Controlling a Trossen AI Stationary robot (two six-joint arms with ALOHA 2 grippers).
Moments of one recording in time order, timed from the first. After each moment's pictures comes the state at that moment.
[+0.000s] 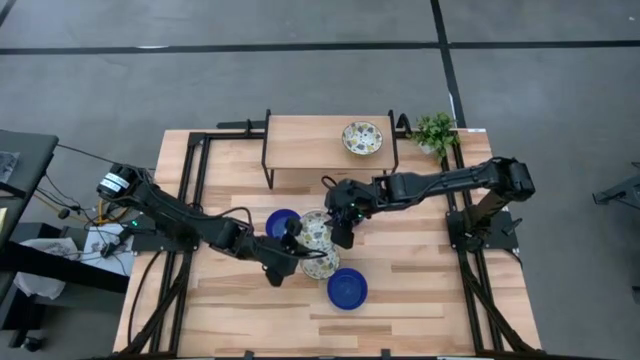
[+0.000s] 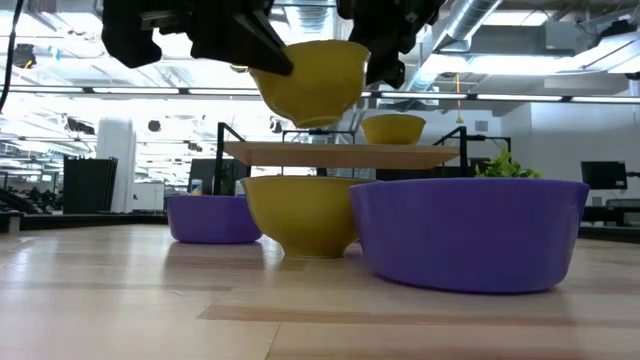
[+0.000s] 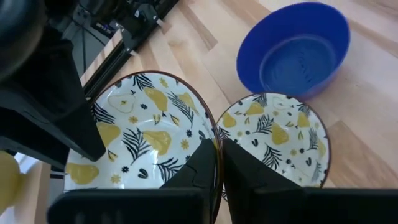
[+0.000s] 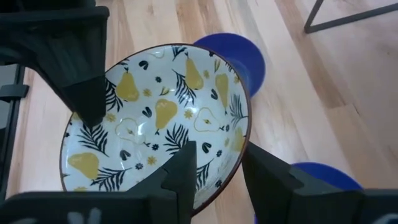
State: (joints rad) left arm -0.42 1.33 0.92 -0.04 -0.42 0.59; right arm 0.07 1.64 1.32 -0.52 0.00 0.24
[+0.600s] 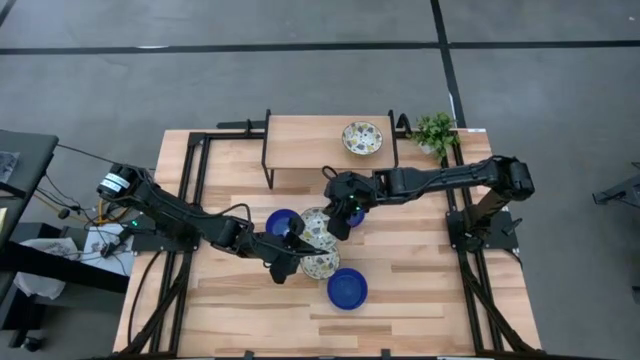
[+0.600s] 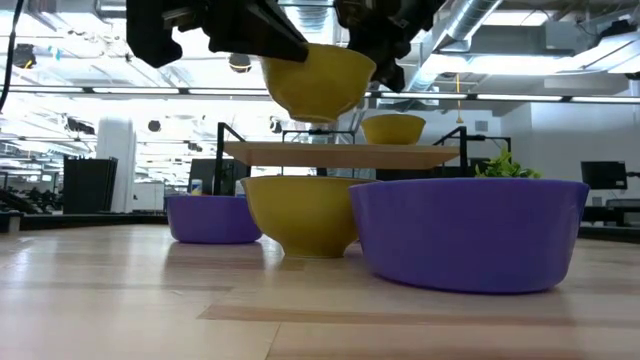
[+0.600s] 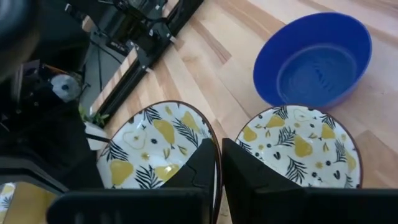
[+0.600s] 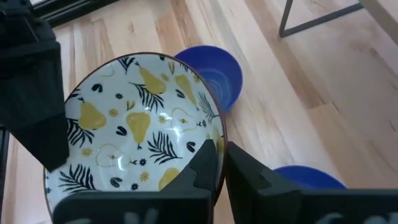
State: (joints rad) left arm -0.40 1.33 0.92 0.03 -0.41 0.70; right arm 0.05 1.64 1.32 -0.52 0.01 0.30
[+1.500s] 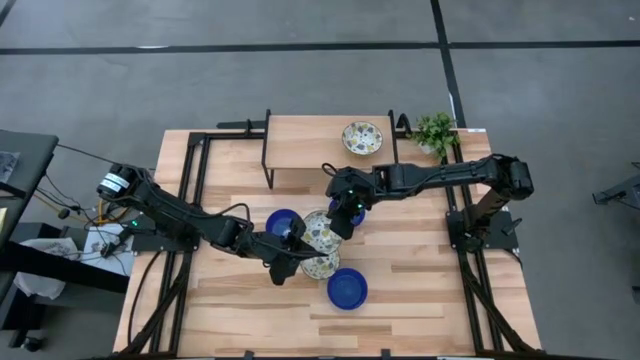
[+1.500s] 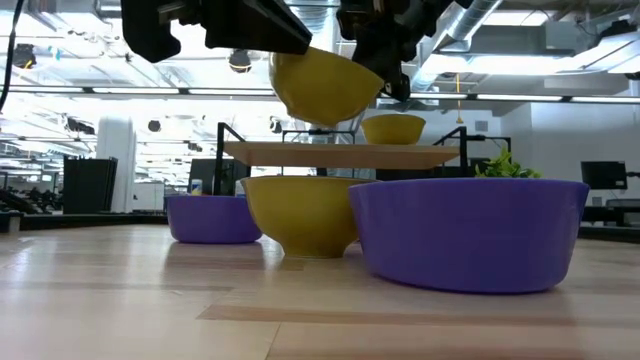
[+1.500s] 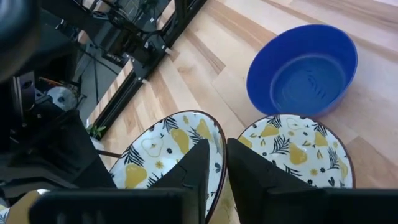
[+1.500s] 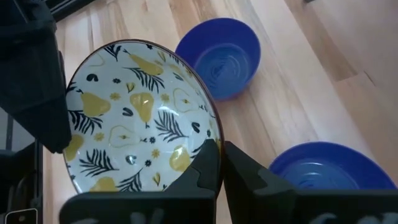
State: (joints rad) left arm -0.40 1.33 0.92 0.04 -0.37 0.72; right arm 0.01 1.64 1.32 -0.57 -0.14 0.33
